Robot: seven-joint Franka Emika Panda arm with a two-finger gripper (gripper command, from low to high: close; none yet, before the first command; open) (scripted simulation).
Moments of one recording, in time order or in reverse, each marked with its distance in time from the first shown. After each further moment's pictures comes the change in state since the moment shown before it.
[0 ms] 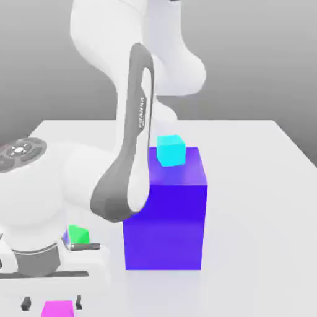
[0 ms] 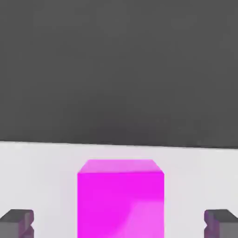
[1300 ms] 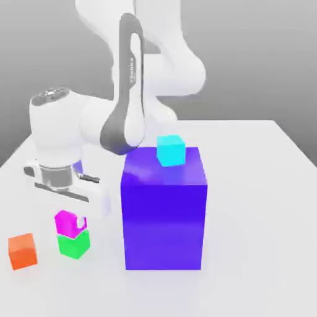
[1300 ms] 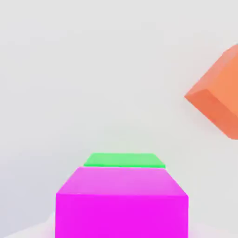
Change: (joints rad) arm -0.019 -0.463 -0.189 -0.611 -0.125 0.163 0.333
